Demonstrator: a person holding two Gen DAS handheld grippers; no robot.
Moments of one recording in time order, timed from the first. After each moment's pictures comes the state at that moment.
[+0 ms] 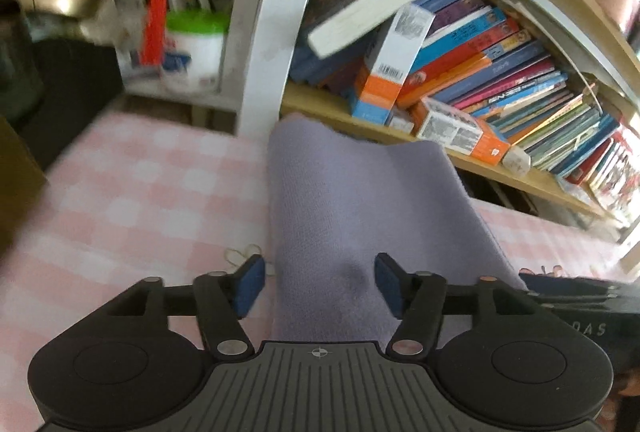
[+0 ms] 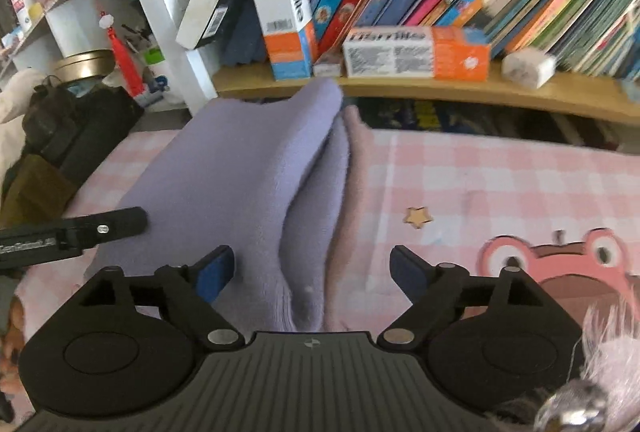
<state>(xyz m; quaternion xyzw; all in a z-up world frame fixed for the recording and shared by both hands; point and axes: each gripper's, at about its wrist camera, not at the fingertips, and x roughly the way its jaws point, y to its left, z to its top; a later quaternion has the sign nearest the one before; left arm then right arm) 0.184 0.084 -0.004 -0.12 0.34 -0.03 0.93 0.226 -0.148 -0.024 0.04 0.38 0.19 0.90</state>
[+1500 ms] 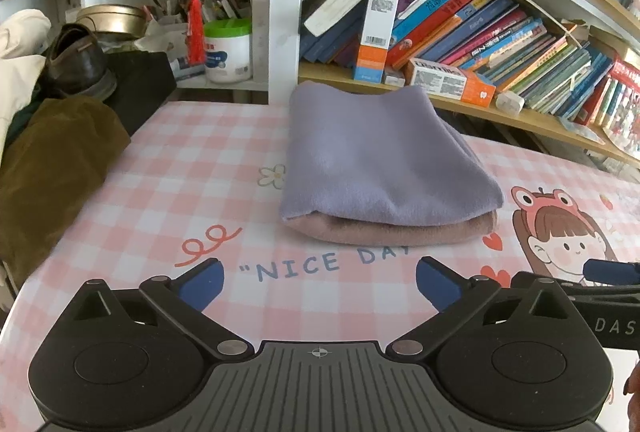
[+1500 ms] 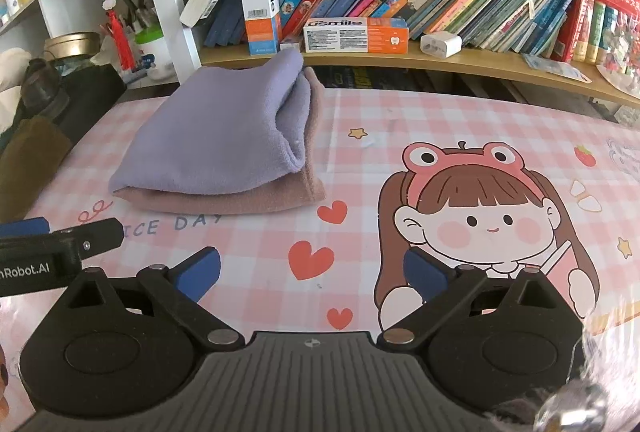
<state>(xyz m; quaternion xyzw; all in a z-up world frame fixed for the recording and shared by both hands) 0.086 0.044 0.005 -0.05 0.37 0.03 0.93 0.104 -0.162 -0.003 0.01 0.39 0.12 0.91</state>
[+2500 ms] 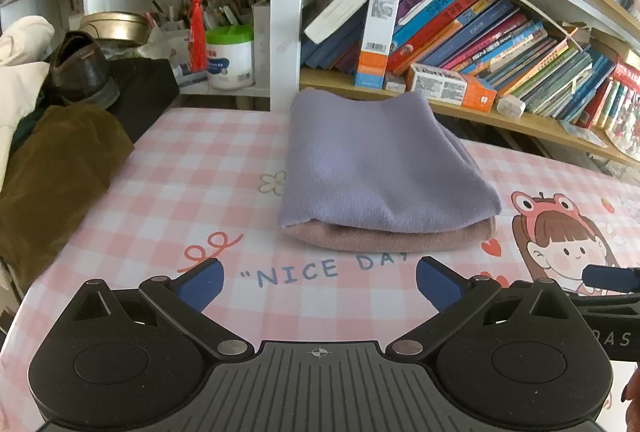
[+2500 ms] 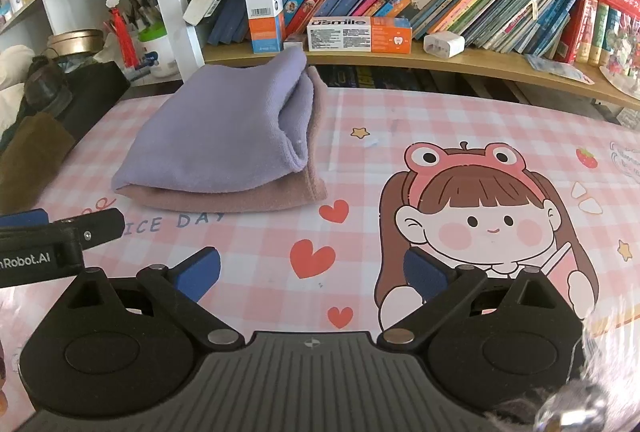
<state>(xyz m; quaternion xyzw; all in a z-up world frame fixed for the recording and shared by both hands) 0.085 0.041 0.013 -0.05 0.36 0.04 0.93 0.103 -0.163 -0.001 0.01 0.39 0.12 0.91</state>
